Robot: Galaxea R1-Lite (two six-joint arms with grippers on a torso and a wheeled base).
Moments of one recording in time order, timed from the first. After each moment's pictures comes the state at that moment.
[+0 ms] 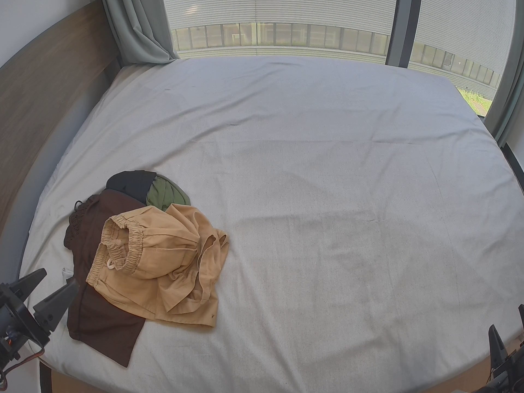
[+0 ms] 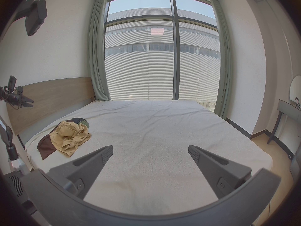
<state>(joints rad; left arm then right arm) -0.21 0.69 -0.29 -0.21 -0.05 -0.22 0.00 0.02 -0.02 0.00 0.01 -0.01</state>
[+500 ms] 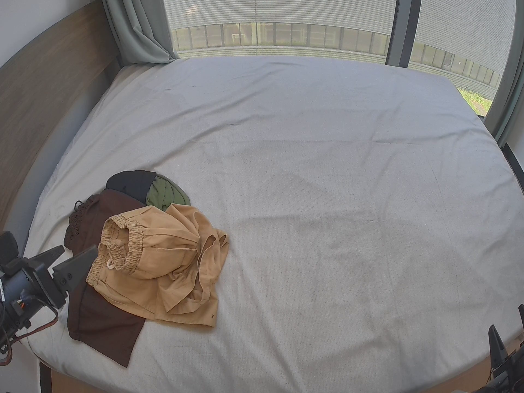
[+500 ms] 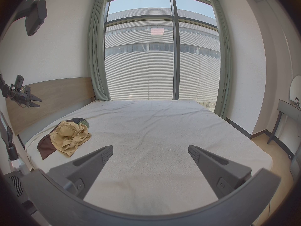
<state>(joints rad) -0.20 0.94 -0.32 -0.40 -0.06 -0.27 0.00 0.02 -0.02 0.00 0.01 -0.01</state>
